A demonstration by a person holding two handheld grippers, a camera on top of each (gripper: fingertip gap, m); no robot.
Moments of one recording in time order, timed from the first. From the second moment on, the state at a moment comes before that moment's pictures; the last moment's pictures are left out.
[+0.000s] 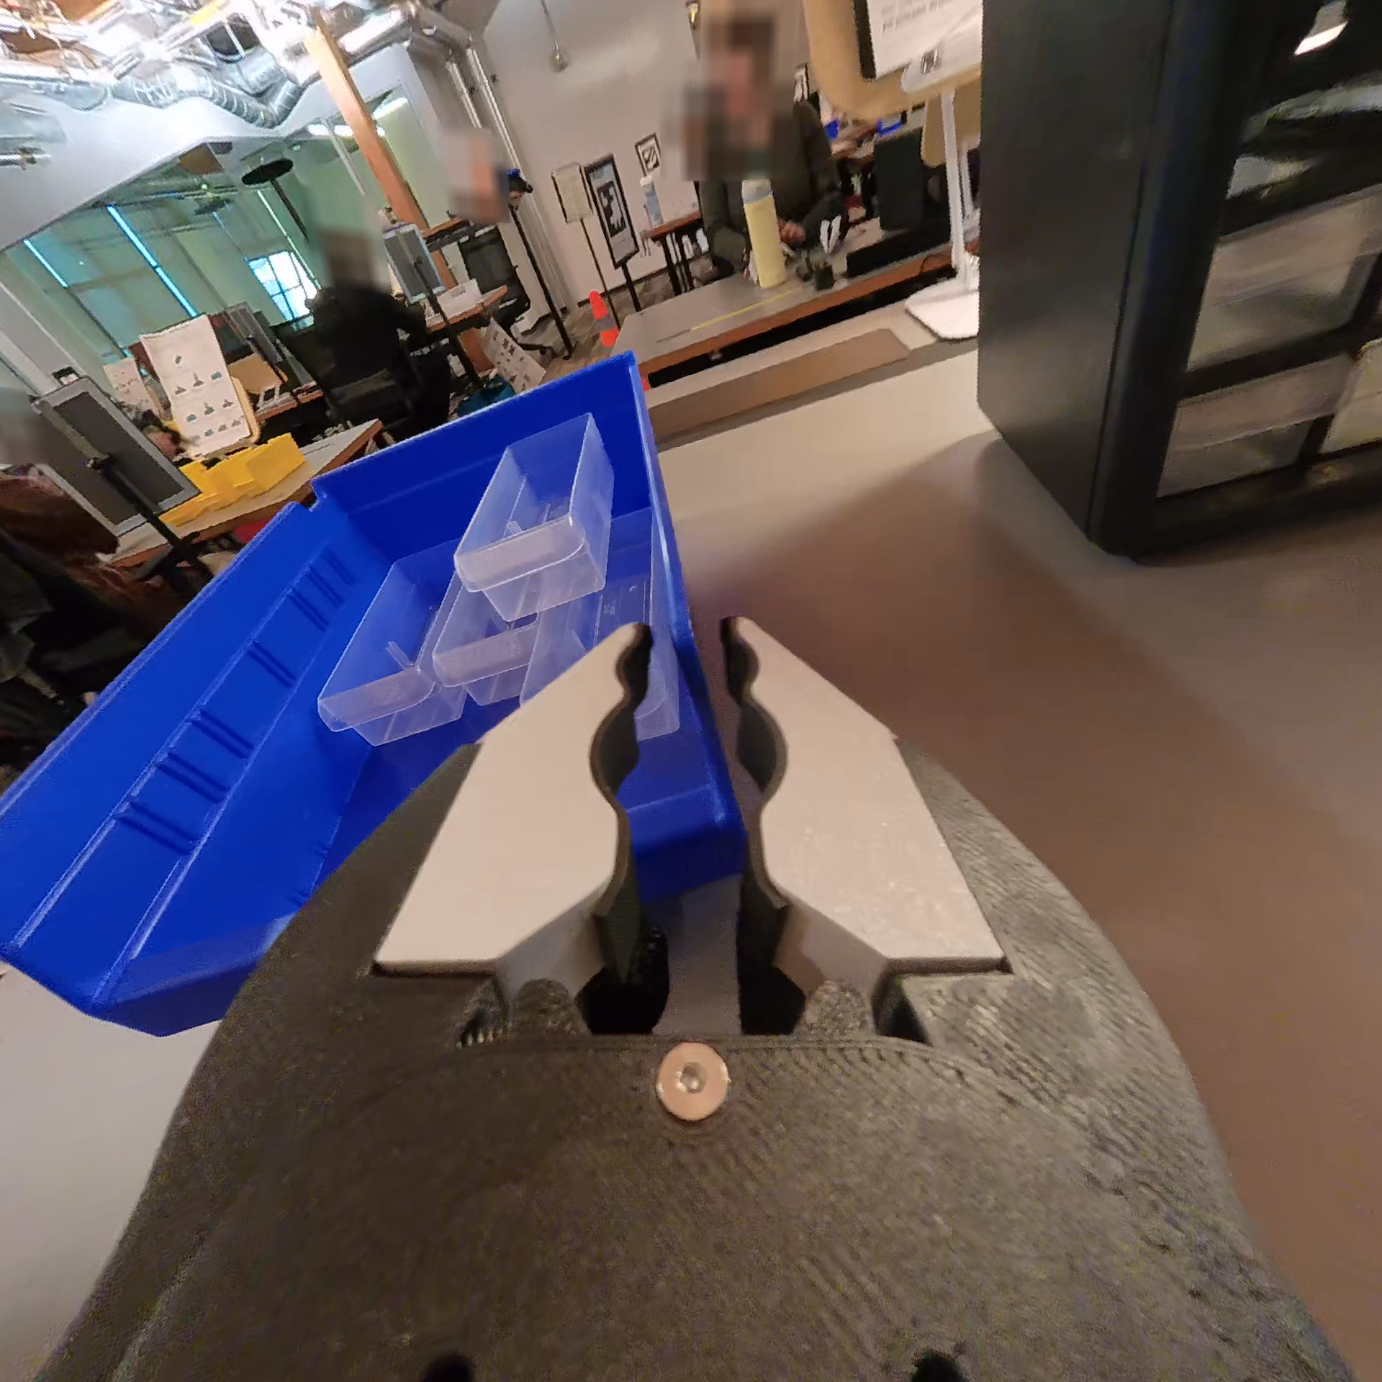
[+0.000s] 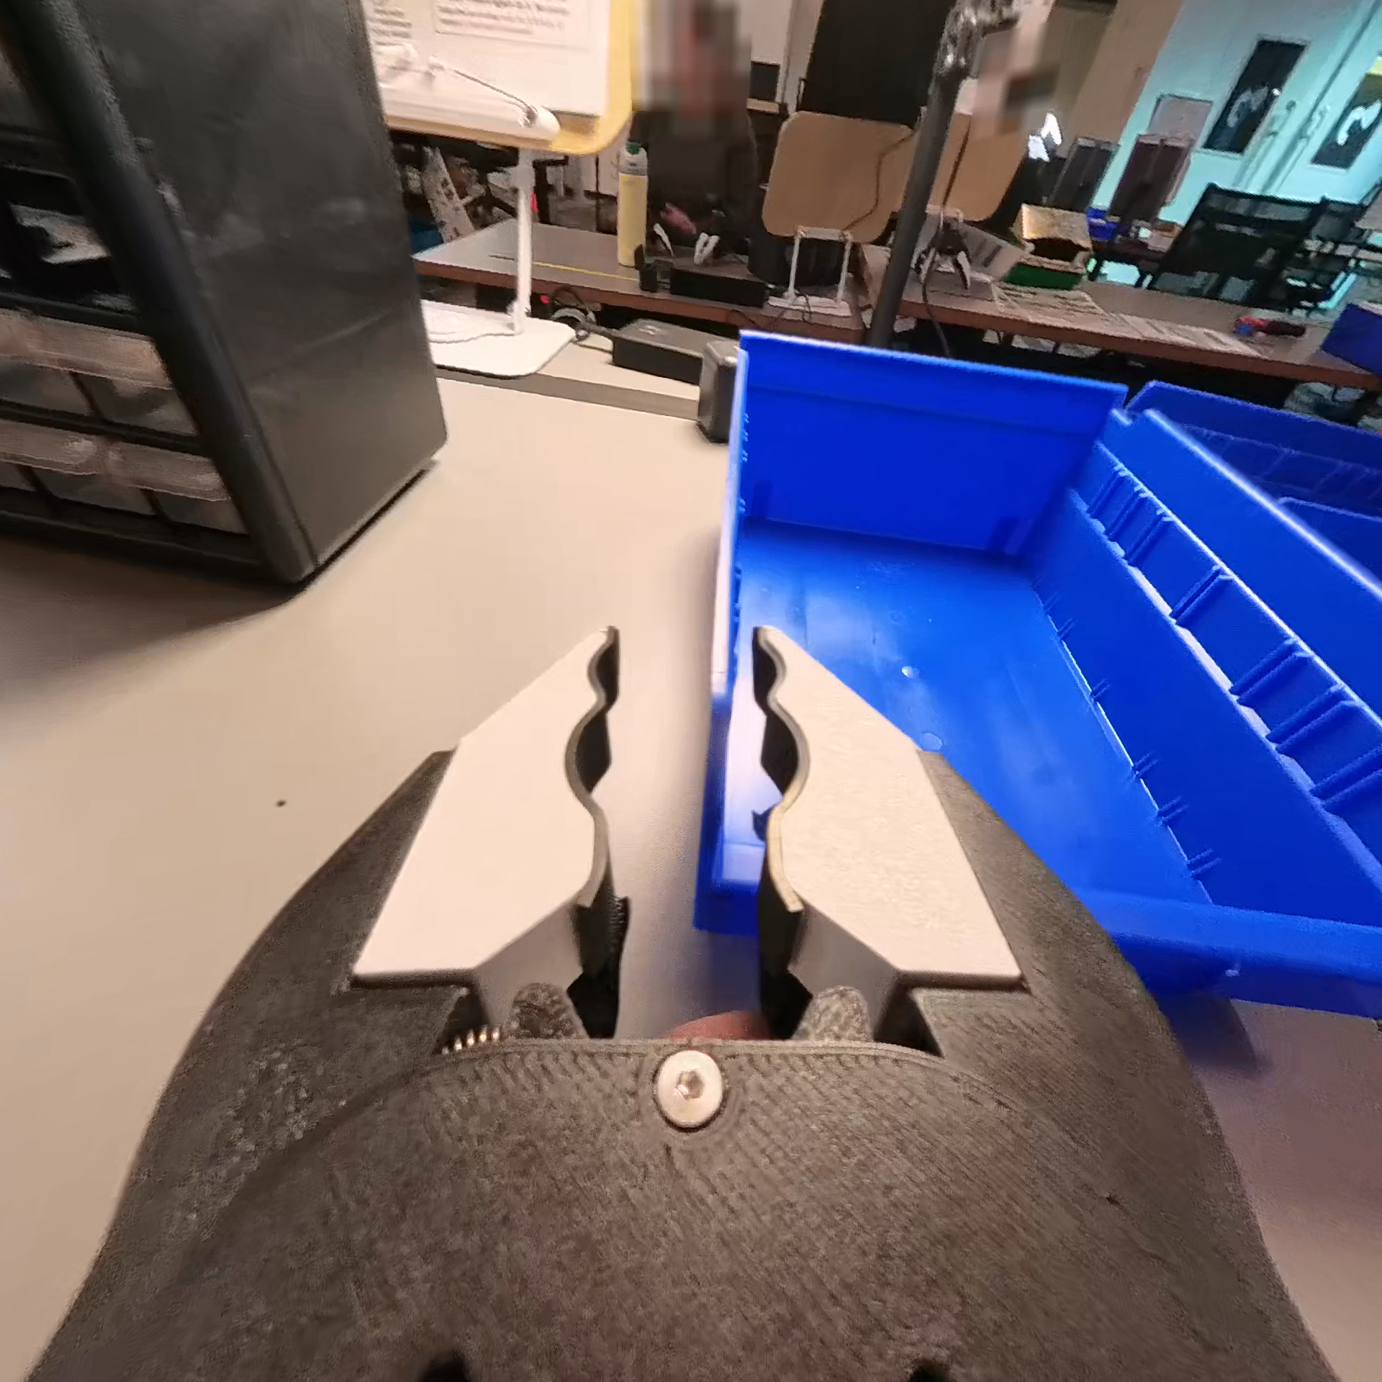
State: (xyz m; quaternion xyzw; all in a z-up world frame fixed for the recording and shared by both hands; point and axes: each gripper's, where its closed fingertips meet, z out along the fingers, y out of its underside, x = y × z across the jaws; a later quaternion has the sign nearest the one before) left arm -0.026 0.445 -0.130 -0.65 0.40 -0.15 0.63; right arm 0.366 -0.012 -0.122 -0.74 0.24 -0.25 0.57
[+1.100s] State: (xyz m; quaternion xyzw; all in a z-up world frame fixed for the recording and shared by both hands) left arm 0.129 0.285 -0.116 -0.54 0.52 -0.43 0.51; right arm 0.189 0.174 -0.111 -0.74 -0.01 -0.06 0.67
